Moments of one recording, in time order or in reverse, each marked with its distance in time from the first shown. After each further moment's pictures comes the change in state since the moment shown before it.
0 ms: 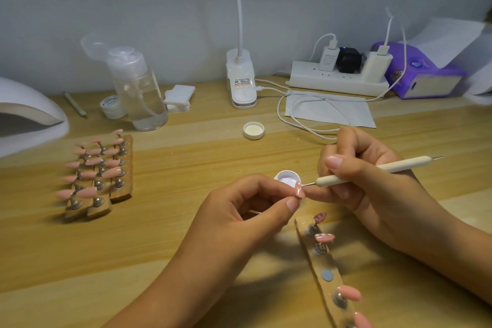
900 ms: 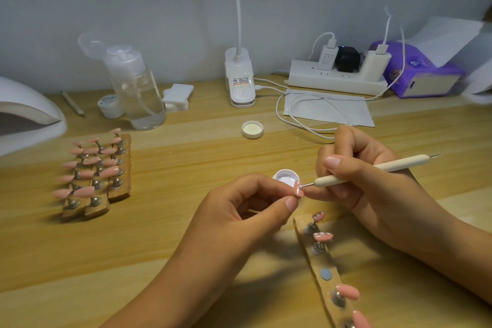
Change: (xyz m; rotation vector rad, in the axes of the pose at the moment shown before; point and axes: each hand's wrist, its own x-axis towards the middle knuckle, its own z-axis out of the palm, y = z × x) left_hand 0.000 0.001 0.001 -0.006 0.005 -0.003; right_hand 0.000 0.001 -0.001 -0.014 -0.011 0.003
